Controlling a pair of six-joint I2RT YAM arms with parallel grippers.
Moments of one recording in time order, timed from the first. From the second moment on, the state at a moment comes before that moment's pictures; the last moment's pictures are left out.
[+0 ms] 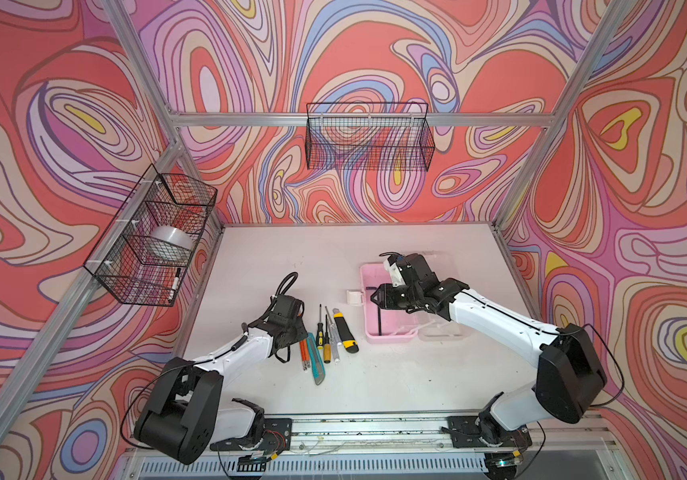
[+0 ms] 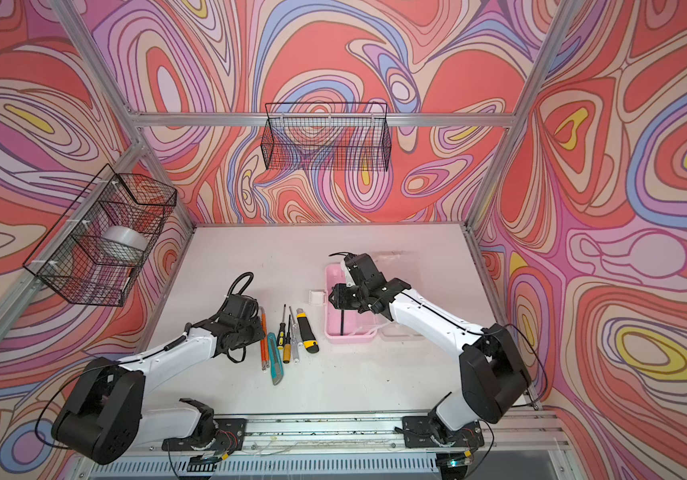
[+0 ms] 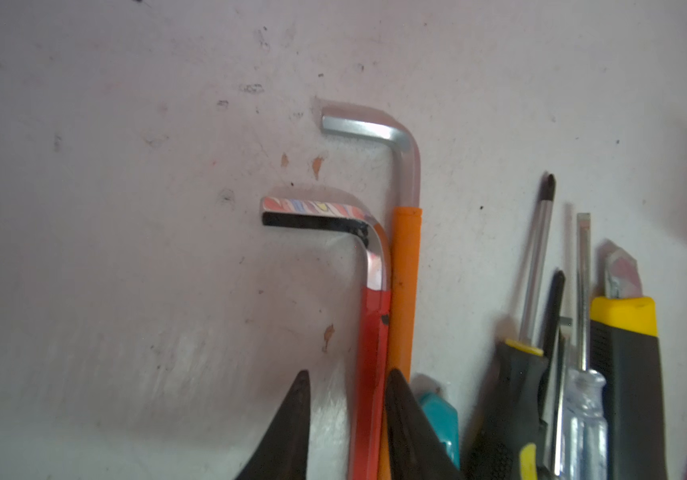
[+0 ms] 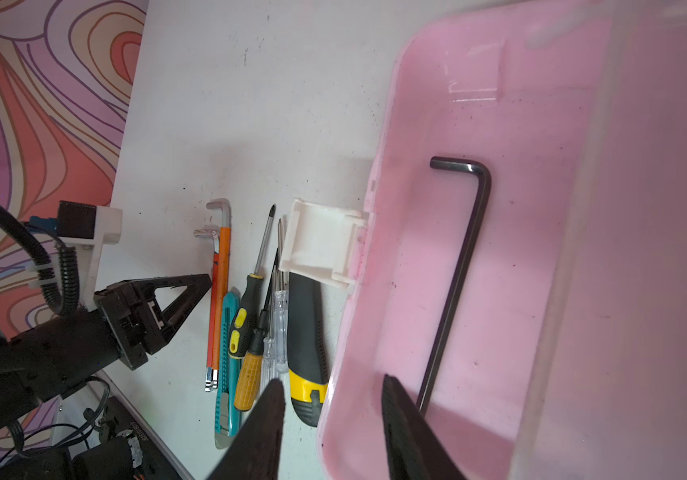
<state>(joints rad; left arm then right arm) -0.35 1.32 0.56 -0.32 -0.11 -0.73 0.61 1.52 1.11 -0.42 -0.22 0.57</state>
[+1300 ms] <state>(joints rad) -0.36 1.48 0.68 -0.37 -0.17 -0.68 0.61 1.60 1.13 -0.40 -0.19 0.56</state>
